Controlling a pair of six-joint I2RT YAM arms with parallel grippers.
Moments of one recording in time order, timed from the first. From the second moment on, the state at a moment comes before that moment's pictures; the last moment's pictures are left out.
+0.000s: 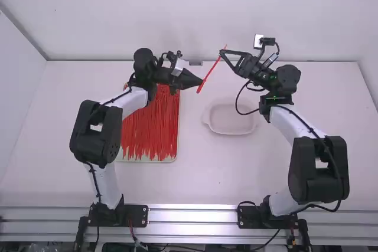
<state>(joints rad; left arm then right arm) -0.20 1.98 1.28 0.82 1.51 -0.03 0.07 1.65 0.99 1.10 -0.99 1.27</state>
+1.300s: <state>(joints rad) -0.06 1.98 1.24 1.34 1.55 -0.35 0.02 1.65 1.13 1.05 -1.03 1.27</state>
